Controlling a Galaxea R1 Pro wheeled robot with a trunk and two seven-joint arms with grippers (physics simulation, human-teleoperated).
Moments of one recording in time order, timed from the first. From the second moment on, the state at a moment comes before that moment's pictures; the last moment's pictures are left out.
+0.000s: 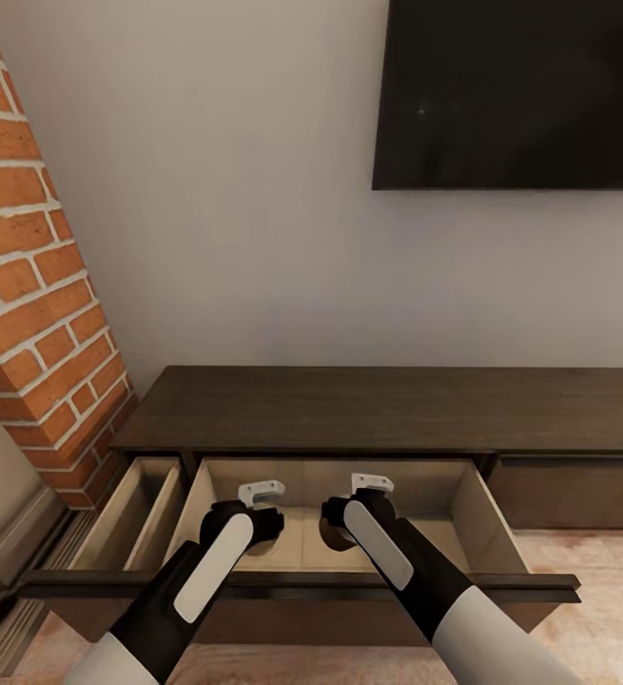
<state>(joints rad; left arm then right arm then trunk) -0.51 -0.03 -0.49 -1.24 0.92 0.76 0.85 -0.65 0.08 0.61 -1.00 -0.94 0.63 -0.81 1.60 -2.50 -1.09</state>
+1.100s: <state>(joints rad) -0.51 -0.04 -0.51 -1.24 0.91 0.76 0.85 -0.65 0.08 0.61 -1.00 -0.94 0.63 -0.81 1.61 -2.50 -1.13</state>
